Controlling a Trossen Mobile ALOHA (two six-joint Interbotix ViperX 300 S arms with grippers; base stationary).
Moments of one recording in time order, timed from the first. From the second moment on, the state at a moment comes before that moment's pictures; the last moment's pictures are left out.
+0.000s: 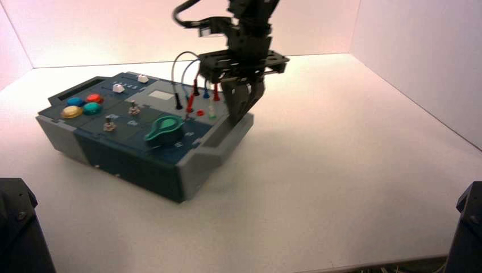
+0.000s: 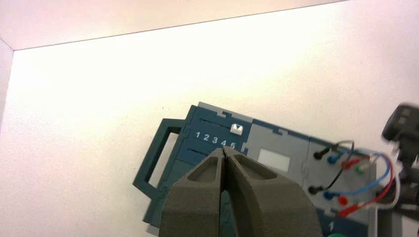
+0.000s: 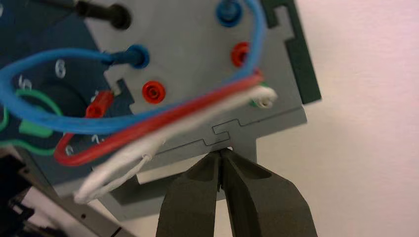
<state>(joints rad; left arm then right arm) -0.06 -0.79 0.98 -0.09 0.55 0.09 0.76 0.28 0.45 0.17 0.74 0.00</state>
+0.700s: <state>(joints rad) -0.06 -0.77 0.97 -0.09 0.55 0.09 0.58 0.26 0.48 0.12 0.76 0.02</state>
